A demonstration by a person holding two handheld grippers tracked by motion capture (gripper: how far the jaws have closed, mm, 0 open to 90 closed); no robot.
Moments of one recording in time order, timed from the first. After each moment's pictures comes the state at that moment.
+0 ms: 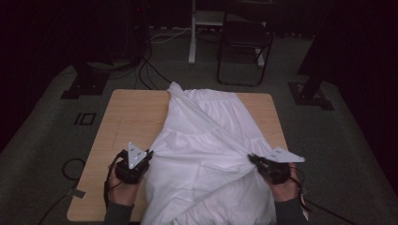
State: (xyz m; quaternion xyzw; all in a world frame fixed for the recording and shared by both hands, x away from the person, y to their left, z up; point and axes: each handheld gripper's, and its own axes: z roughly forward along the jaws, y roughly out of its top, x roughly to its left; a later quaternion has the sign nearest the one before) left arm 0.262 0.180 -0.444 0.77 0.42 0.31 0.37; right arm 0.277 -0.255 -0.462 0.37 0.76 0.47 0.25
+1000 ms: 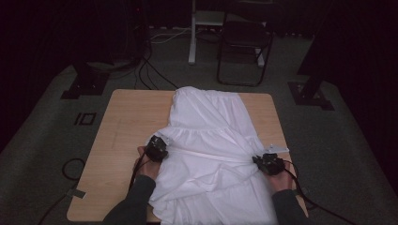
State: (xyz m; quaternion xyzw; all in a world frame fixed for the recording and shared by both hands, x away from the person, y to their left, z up) left arm 0.395 0.146 -0.550 0.80 0.46 0.34 0.19; right arm 0.351 -0.281 -0.562 0.46 0.80 0.34 0.20
